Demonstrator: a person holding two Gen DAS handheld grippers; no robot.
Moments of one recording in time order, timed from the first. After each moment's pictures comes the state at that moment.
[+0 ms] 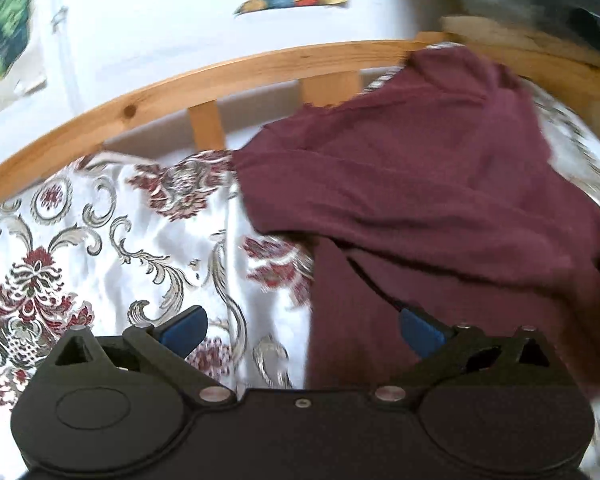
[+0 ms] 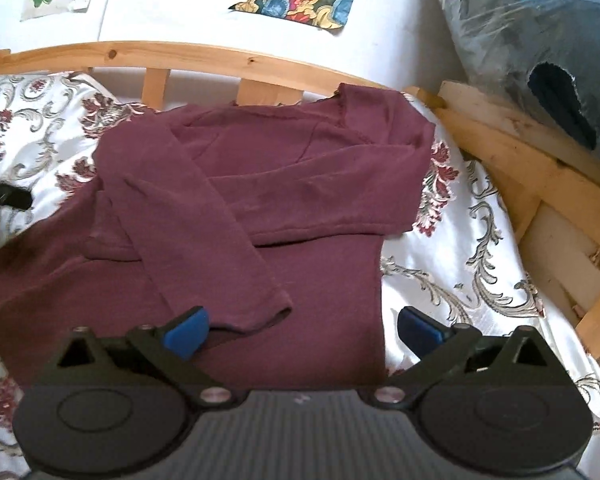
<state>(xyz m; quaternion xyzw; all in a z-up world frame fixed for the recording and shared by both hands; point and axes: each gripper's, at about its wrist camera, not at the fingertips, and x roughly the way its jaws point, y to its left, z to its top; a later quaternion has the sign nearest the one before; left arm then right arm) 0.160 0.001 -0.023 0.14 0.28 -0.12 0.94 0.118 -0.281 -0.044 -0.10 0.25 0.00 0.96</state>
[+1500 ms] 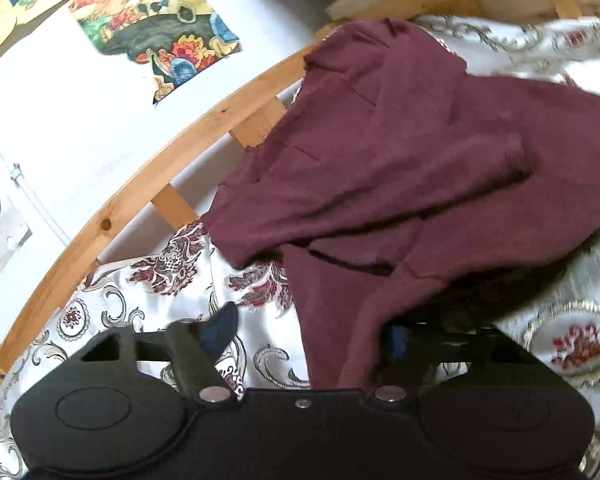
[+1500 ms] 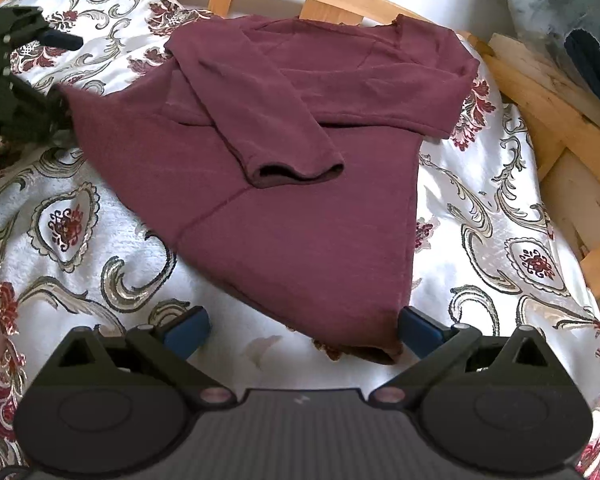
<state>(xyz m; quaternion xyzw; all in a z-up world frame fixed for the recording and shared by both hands) 0.116 -0.036 -0.058 0.35 0.18 -0.13 0.91 0.053 -0.272 -0.072 -0.17 0.36 0.04 0.91</state>
